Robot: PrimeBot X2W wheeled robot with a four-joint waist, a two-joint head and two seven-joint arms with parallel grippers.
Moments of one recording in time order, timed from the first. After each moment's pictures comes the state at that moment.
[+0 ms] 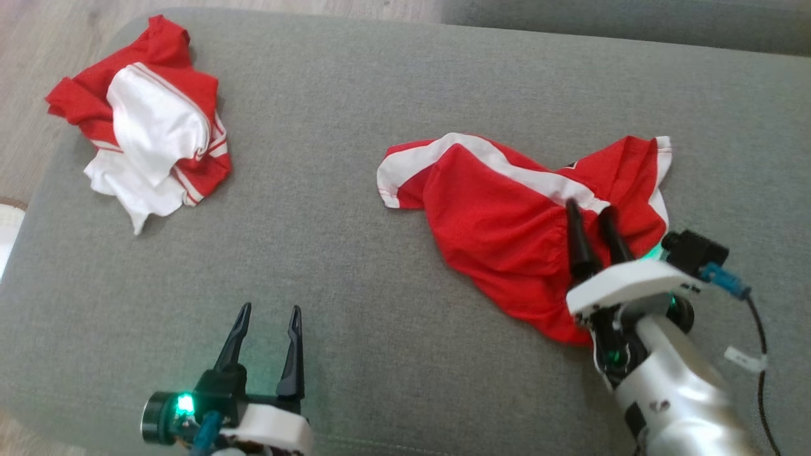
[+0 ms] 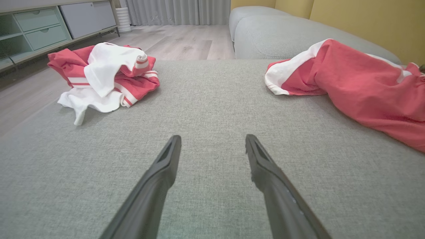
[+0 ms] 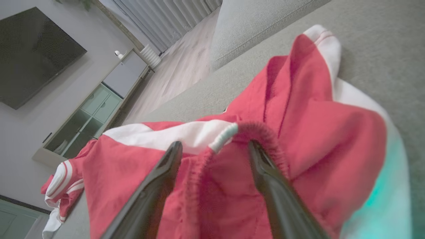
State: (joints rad) left arm -0.05 0.05 -0.22 0.37 -0.11 0.02 -0.26; right arm -0.46 -0.06 0.32 0.83 0.78 0.13 -0.26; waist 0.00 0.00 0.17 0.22
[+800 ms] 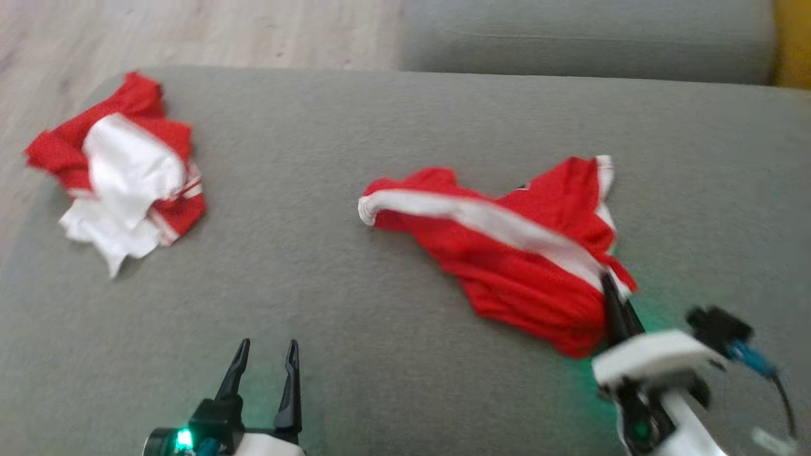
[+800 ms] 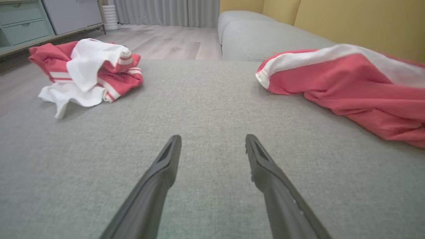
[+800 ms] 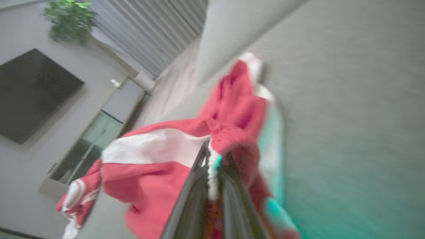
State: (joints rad) left arm 0.01 0.05 -0.22 0.41 -0.15 0.01 -0.26; right arm -0.28 -0.10 0.32 0.68 0.91 0.13 -0.25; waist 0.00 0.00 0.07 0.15
